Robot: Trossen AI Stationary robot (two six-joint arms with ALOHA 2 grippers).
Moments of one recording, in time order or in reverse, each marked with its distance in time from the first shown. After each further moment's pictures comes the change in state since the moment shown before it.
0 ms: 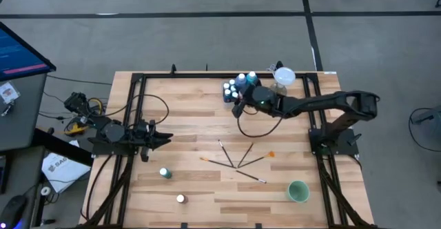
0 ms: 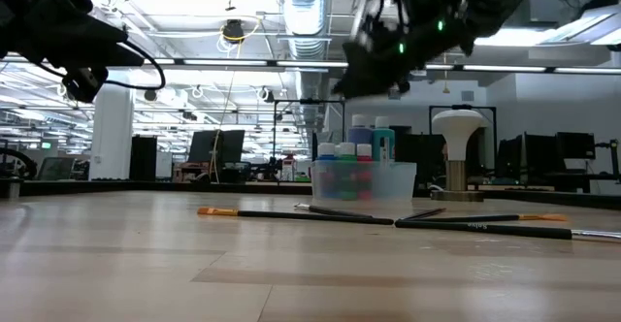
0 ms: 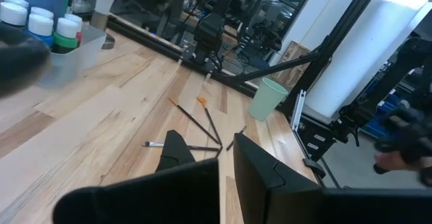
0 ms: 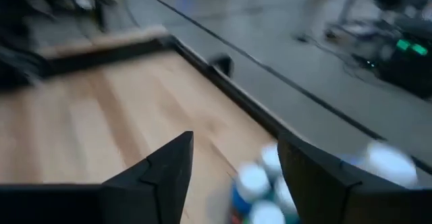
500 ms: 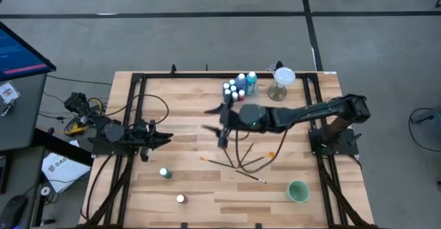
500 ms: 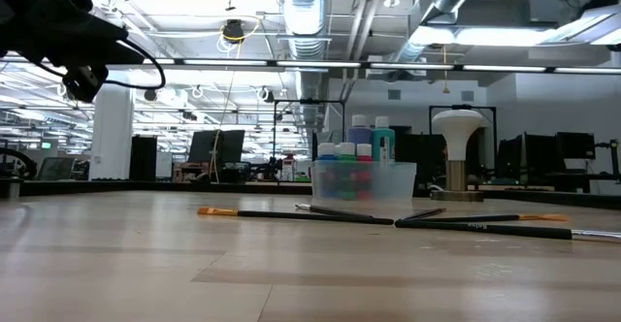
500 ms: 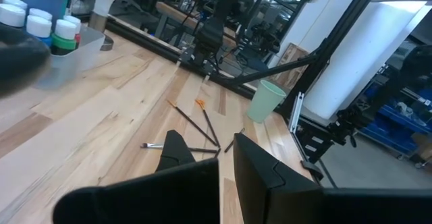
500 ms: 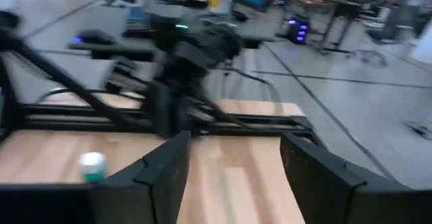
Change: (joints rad) left arm 0.000 0.000 0.000 0.011 0.001 0.000; right arm 0.328 0.111 0.489 -0.241 -0.101 -0.174
